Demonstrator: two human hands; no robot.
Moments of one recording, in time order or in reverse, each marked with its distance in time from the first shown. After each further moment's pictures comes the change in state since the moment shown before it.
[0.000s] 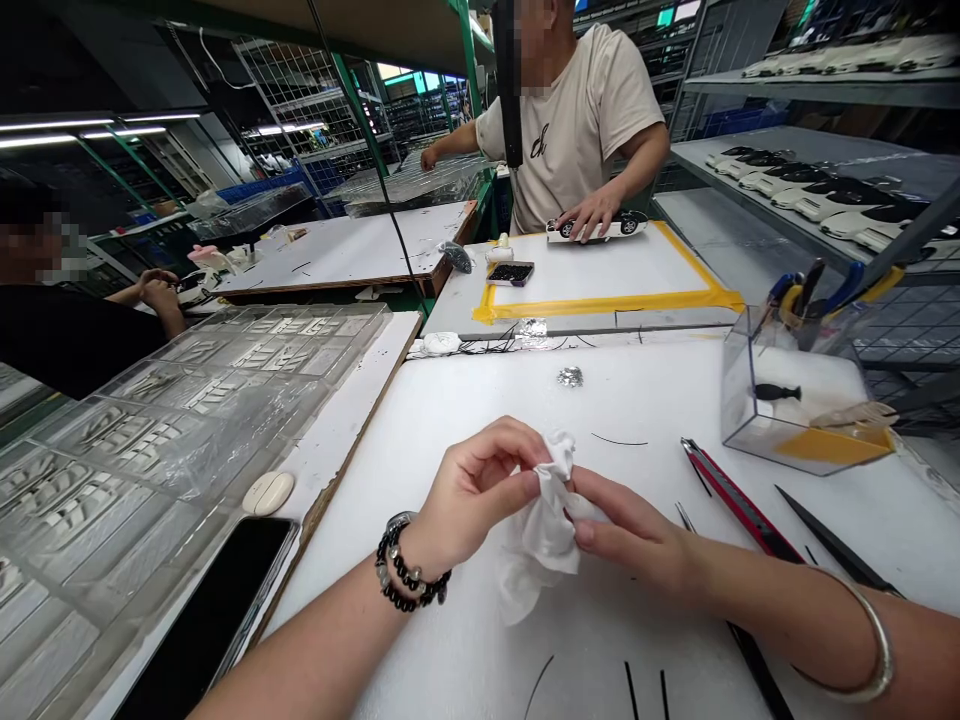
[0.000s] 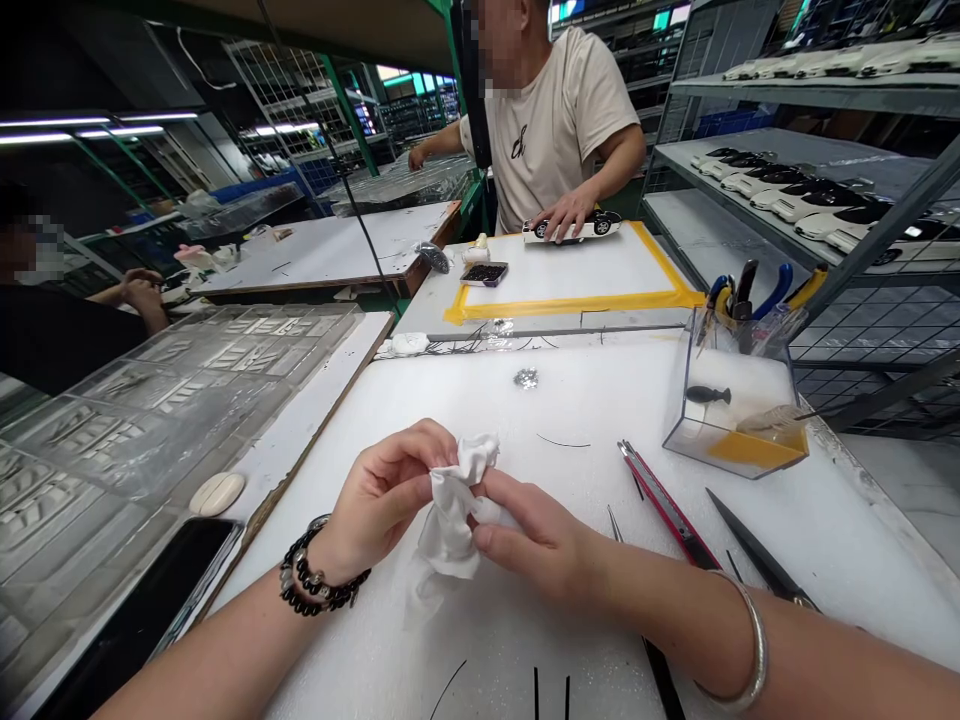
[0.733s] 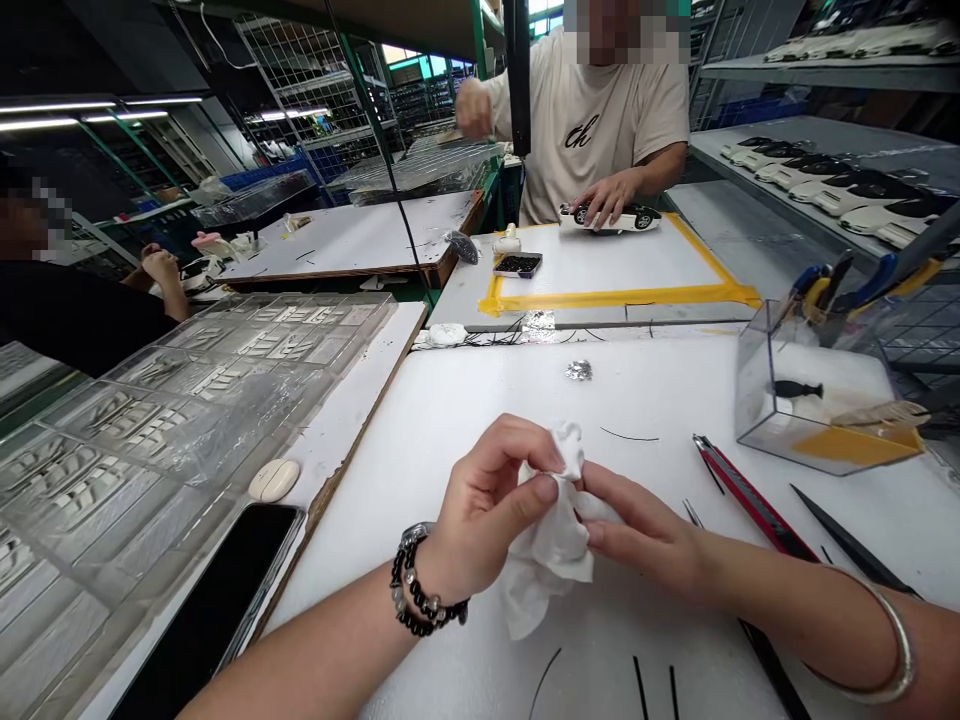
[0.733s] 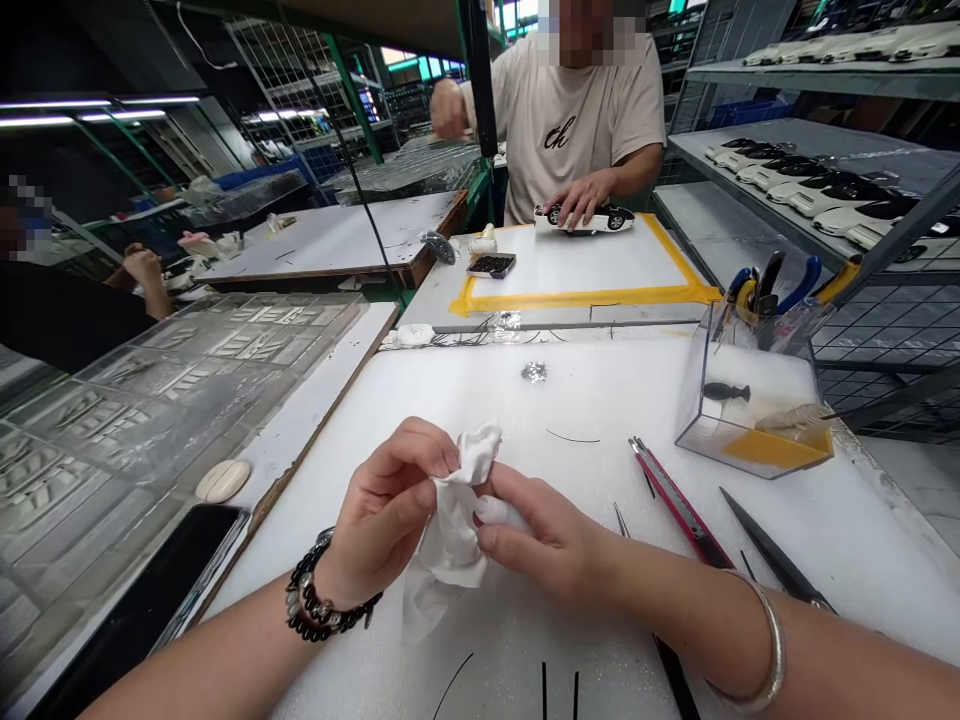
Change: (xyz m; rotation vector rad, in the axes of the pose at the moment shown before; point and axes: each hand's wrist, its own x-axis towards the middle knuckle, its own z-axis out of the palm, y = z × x) left_hand -0.013 -0.001 0.014 0.083 0.076 0.139; right_hand 0.002 -0.003 0.001 0.061 -0.051 0.022
